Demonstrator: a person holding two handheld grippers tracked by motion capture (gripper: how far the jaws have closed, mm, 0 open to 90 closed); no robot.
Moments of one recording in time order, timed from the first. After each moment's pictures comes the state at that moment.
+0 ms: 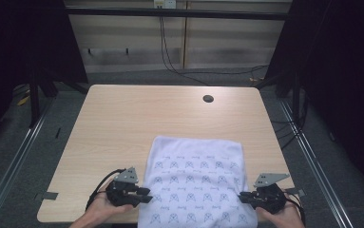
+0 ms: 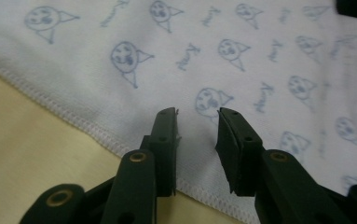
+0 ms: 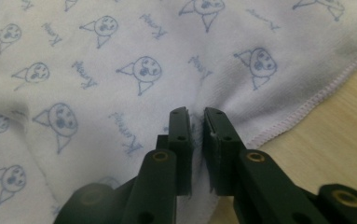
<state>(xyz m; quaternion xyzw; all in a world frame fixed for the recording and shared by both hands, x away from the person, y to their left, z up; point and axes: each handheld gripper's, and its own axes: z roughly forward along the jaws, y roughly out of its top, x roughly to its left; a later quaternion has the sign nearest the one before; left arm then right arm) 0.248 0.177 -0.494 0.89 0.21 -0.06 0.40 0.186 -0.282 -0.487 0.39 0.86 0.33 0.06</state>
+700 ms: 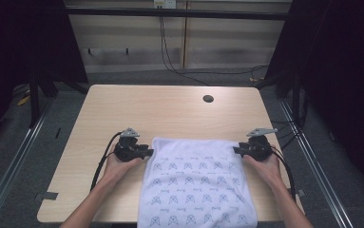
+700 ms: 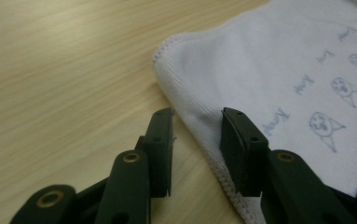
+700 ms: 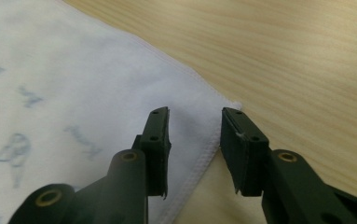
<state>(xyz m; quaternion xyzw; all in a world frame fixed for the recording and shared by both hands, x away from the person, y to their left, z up) 0.374 0.155 -0.505 0.85 0.34 0.05 0.41 0.335 -0.300 -0.498 0.48 0.80 0.33 0.17</state>
